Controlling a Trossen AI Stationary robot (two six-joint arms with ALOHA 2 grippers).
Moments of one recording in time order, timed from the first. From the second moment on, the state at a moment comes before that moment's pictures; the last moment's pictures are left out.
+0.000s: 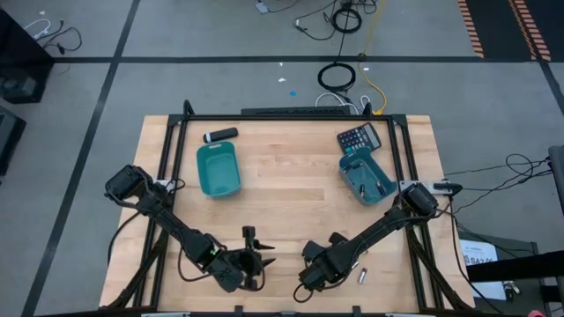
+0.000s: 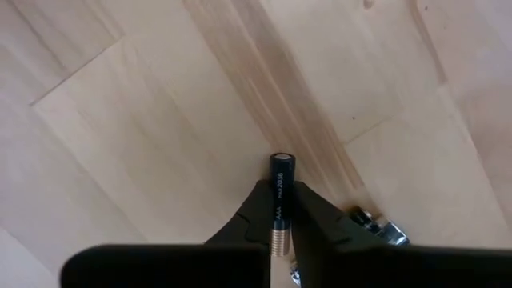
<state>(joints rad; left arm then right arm) -0.70 1.79 1.01 0.09 -0.73 -0.20 0.58 2.13 1.51 -0.95 0.05 1.17</state>
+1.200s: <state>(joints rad) -0.70 1.79 1.01 0.06 -0.73 -0.20 0.59 2.13 1.70 -1.31 0.21 1.11</state>
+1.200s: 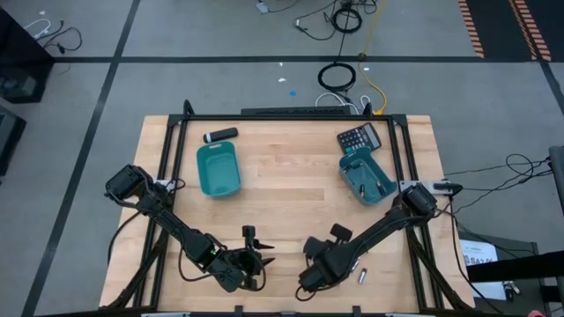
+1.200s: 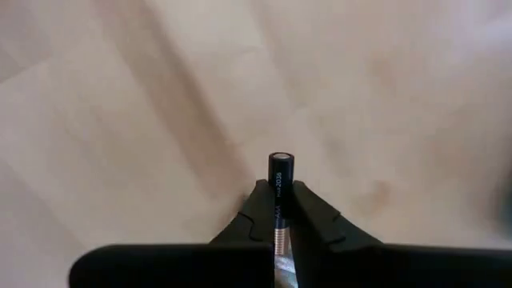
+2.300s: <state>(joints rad) -0.46 1.79 1.01 0.18 -0.83 -0.15 0.40 1.34 0.99 -1.48 0.58 1.07</state>
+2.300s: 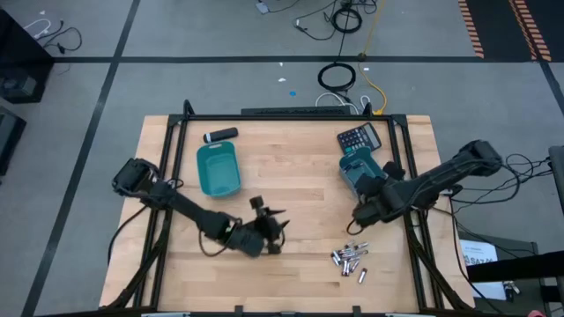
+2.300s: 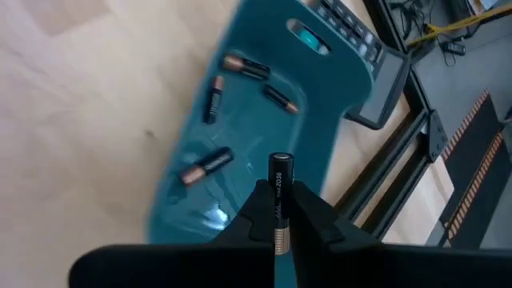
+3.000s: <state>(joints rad) -0.34 1.79 1.04 0.24 -0.59 -0.14 0.23 1.25 0.92 -1.33 0.62 0.85</state>
